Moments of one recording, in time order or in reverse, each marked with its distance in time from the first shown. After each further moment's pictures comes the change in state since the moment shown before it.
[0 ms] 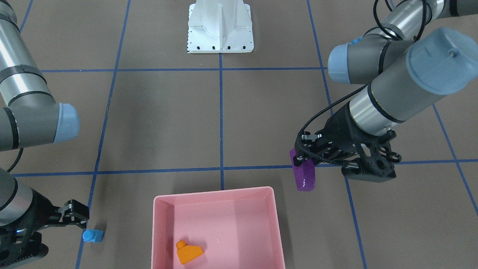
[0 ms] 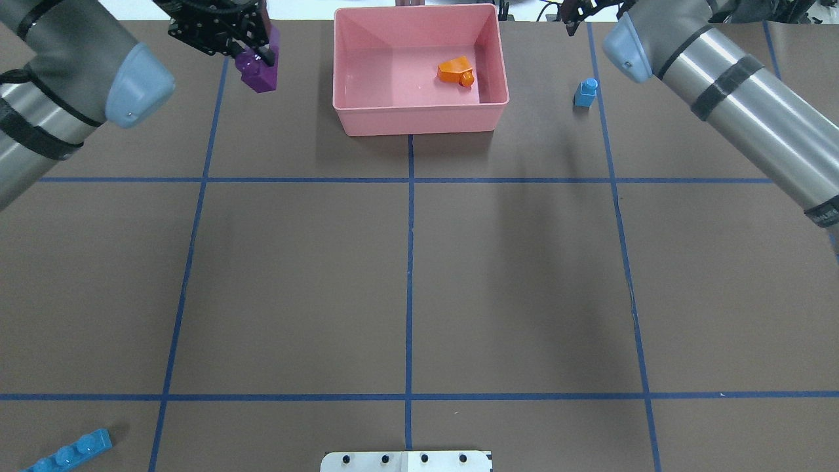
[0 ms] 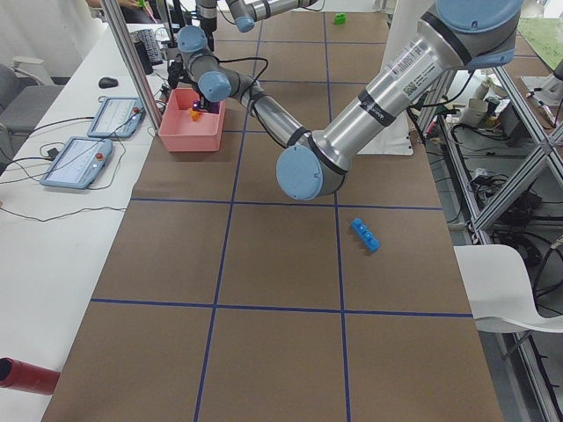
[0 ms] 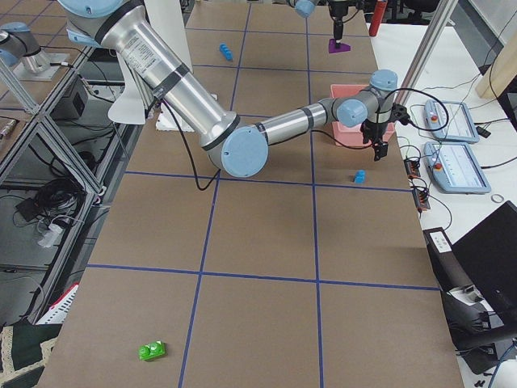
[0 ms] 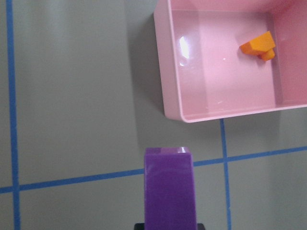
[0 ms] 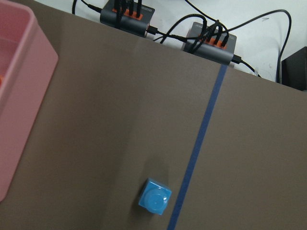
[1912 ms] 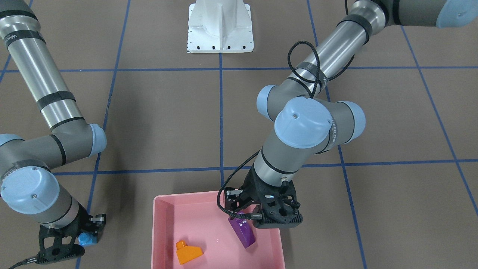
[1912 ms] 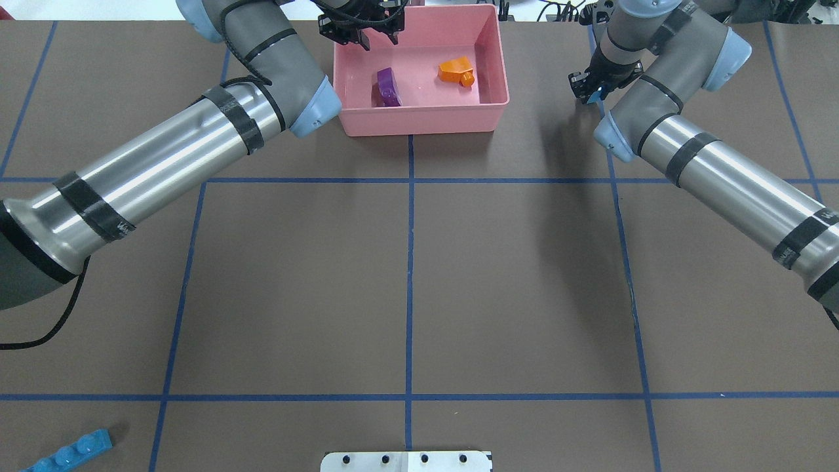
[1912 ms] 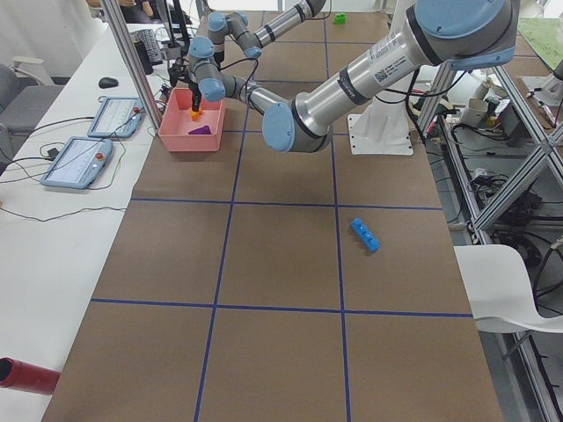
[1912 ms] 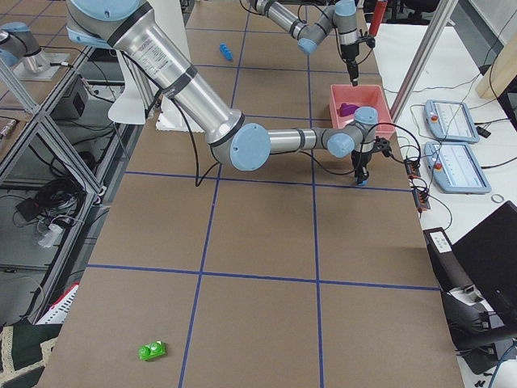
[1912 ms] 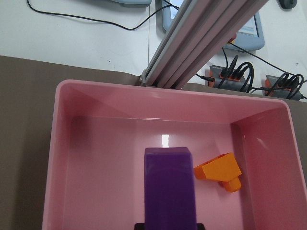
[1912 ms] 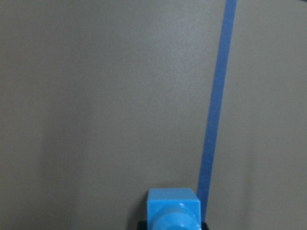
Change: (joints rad) left arm 0.164 -0.248 0.425 -0.259 0.343 -0.136; right arm -0.122 0.058 -0.304 0.242 -0.134 0.246
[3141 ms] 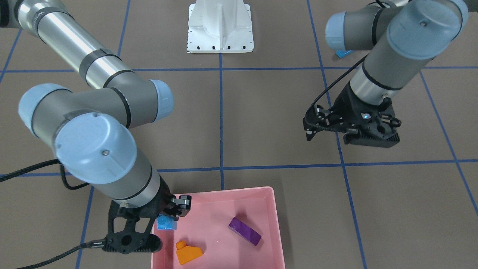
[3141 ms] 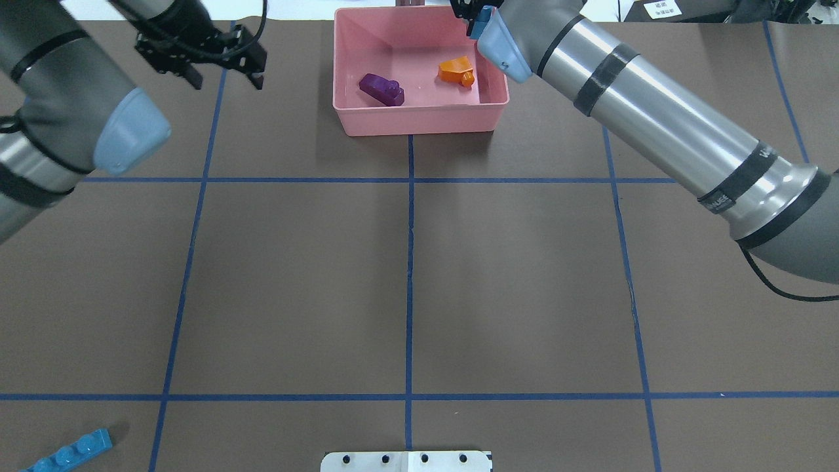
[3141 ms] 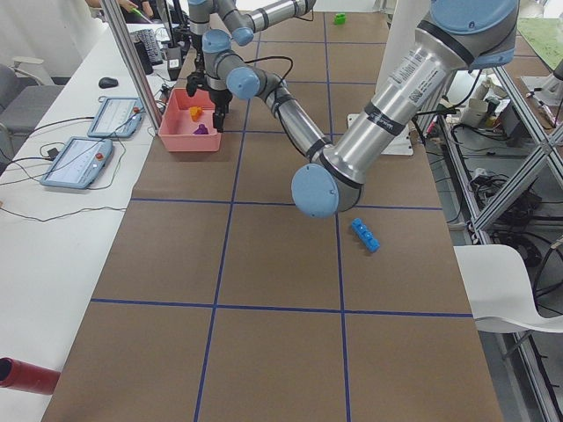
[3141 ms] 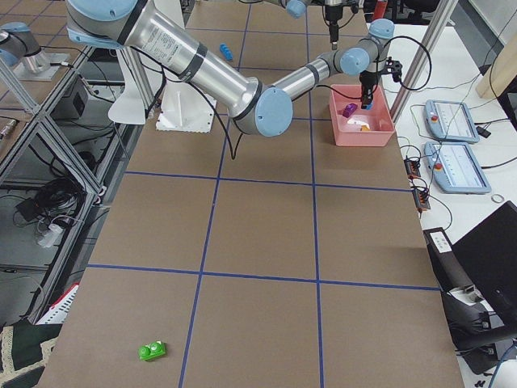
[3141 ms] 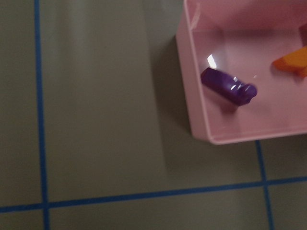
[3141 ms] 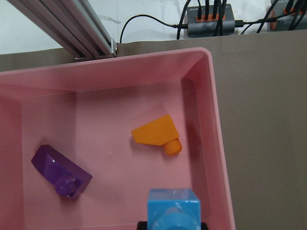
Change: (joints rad) left arm -0.122 0.527 -0.905 0.760 -0.172 0.434; right arm -0.051 0.279 0.163 -0.306 0.101 0.354
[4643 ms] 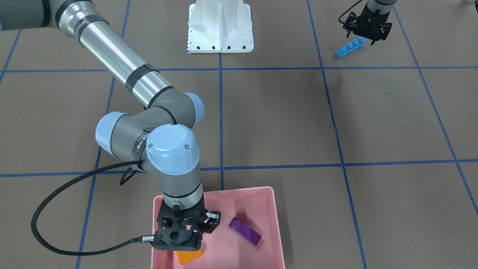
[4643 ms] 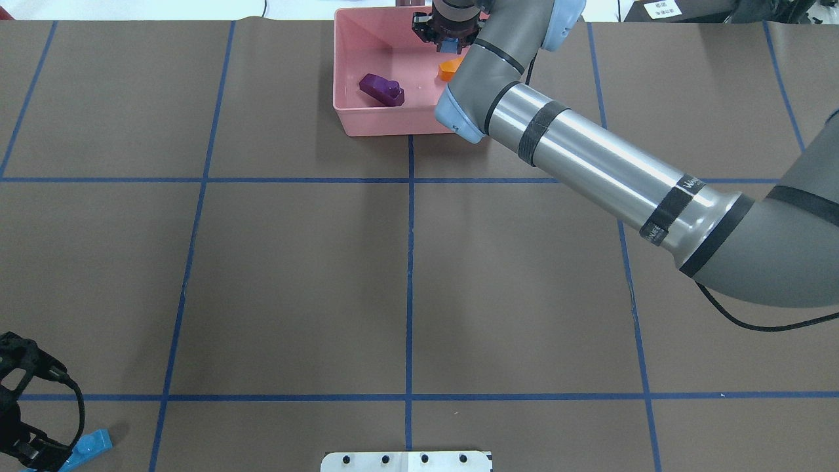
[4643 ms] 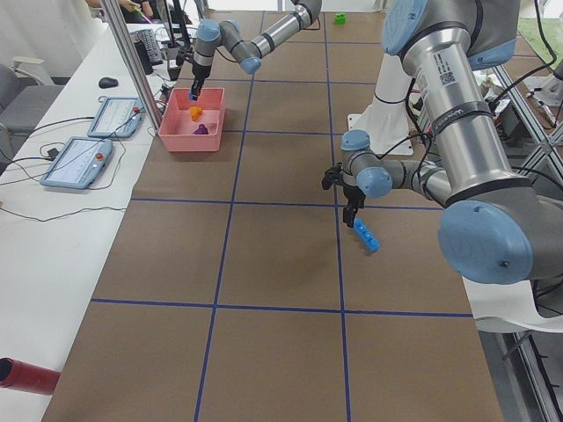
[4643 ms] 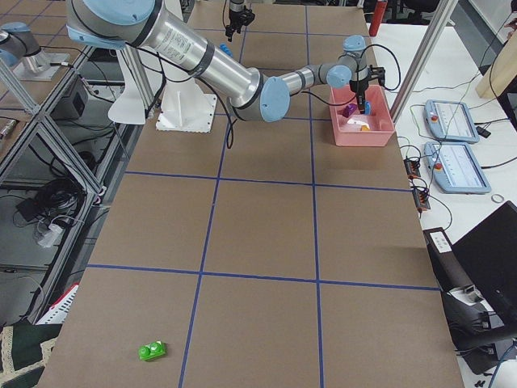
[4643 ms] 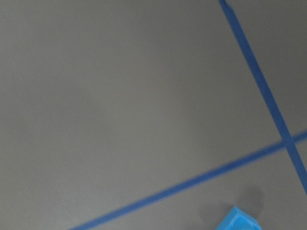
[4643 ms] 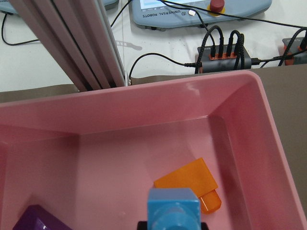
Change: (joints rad) left arm 0.745 1.112 -0.495 -0.531 0.317 -0.123; right arm -0.105 0.069 -0.227 0.268 -0.285 0.123
